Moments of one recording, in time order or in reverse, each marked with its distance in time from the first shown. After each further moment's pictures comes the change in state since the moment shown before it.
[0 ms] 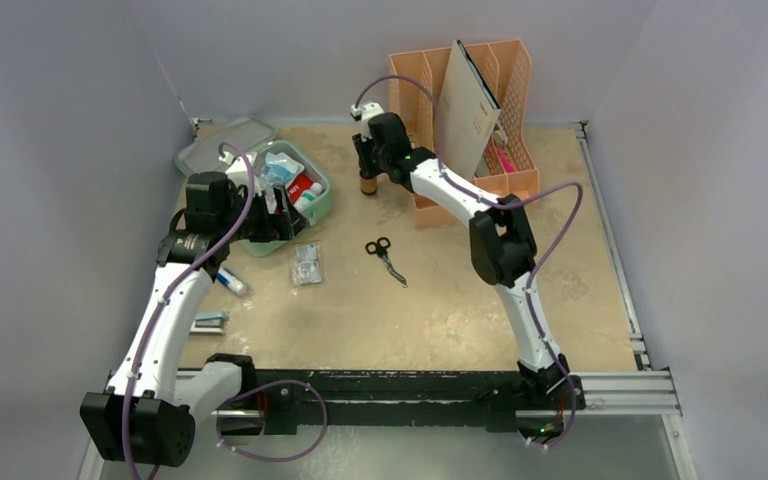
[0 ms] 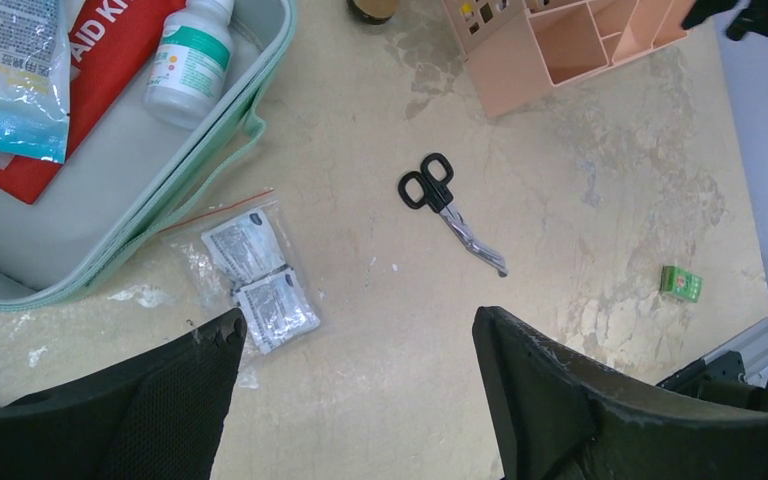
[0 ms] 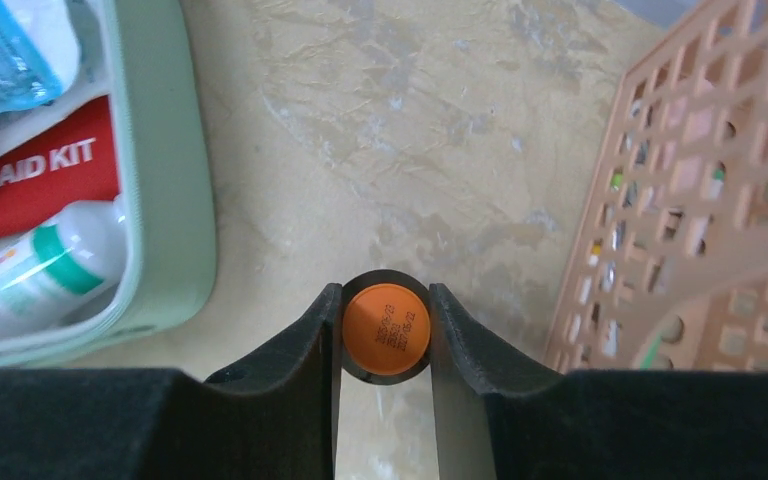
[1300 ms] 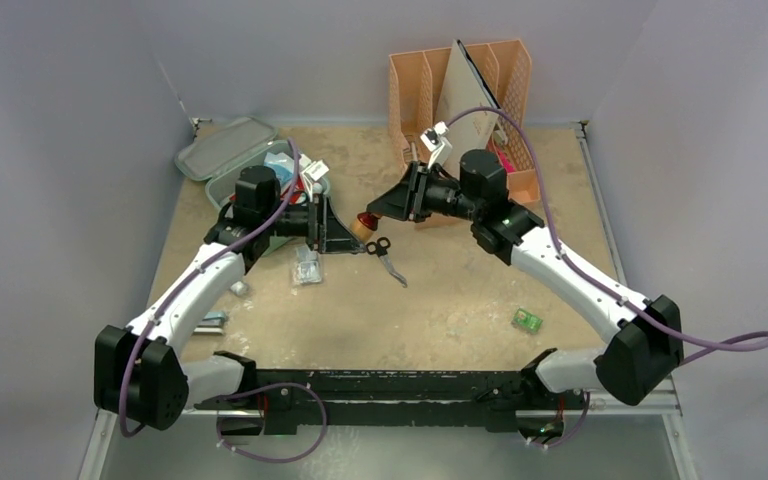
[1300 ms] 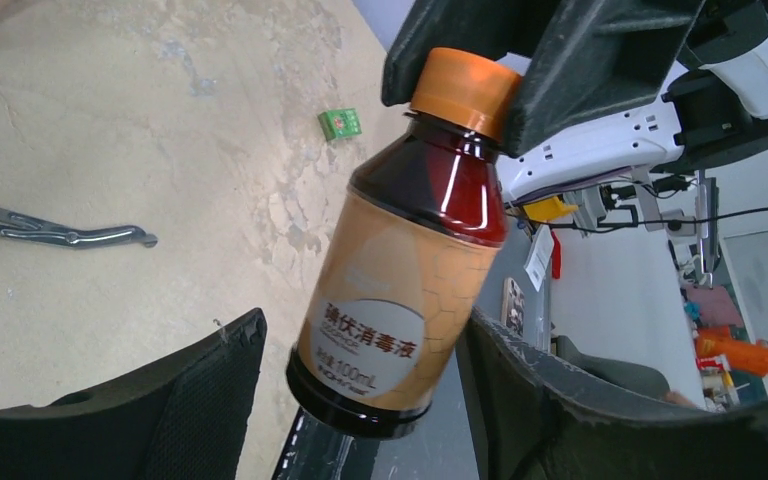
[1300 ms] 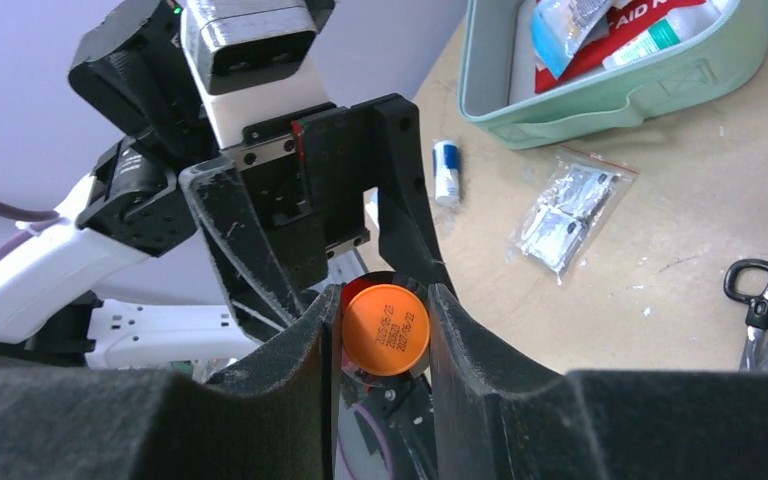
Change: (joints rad) left arm -0.215 0.192 -0.087 0.448 0.682 -0.255; right arm 0.000 -1.011 -0.927 0.254 -0.608 0.729
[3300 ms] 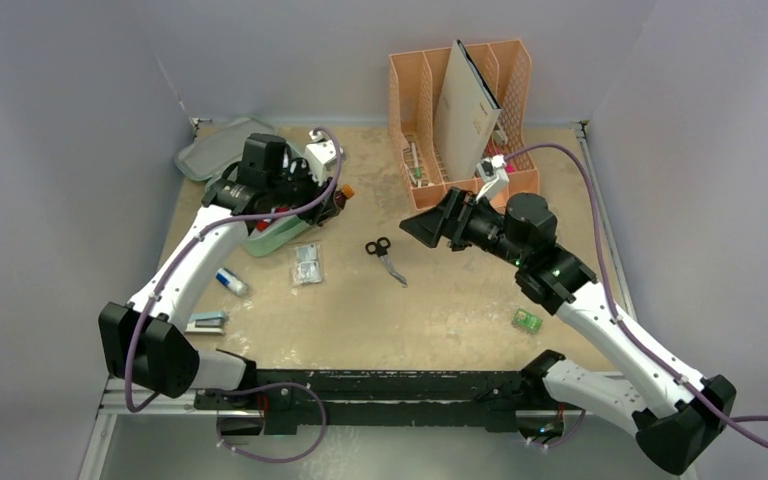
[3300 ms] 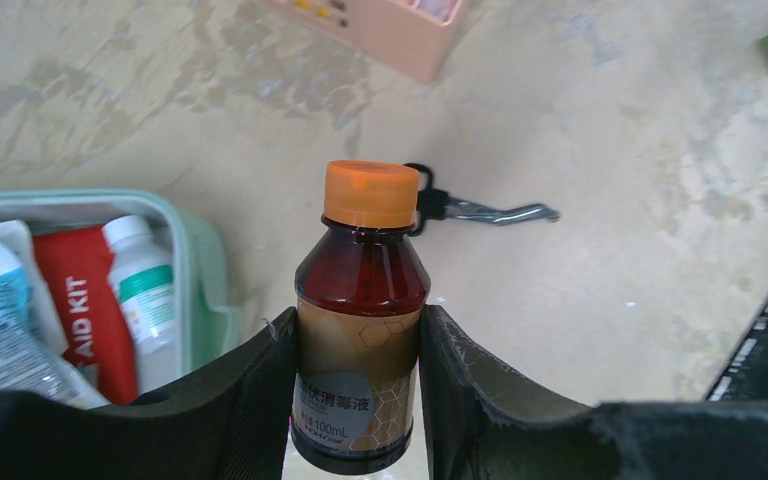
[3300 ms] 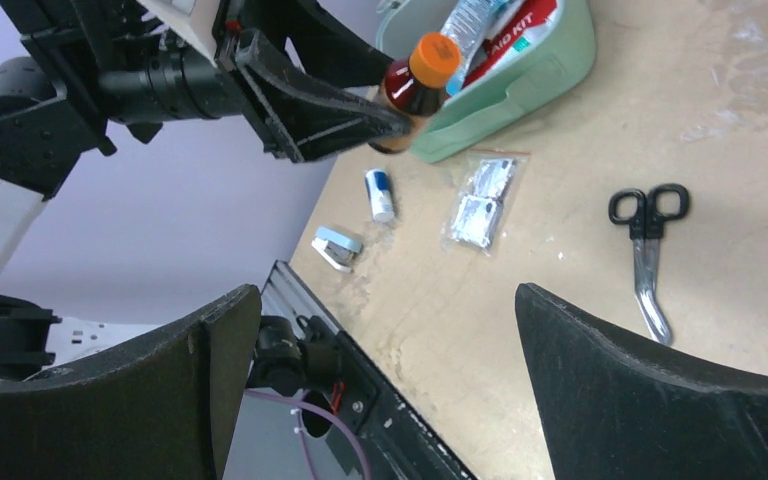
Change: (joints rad) left arm -0.020 0.141 0.370 -0.474 -0.567 0.832; right arm 0.001 -0.385 -0.217 -0.138 0.256 0.010
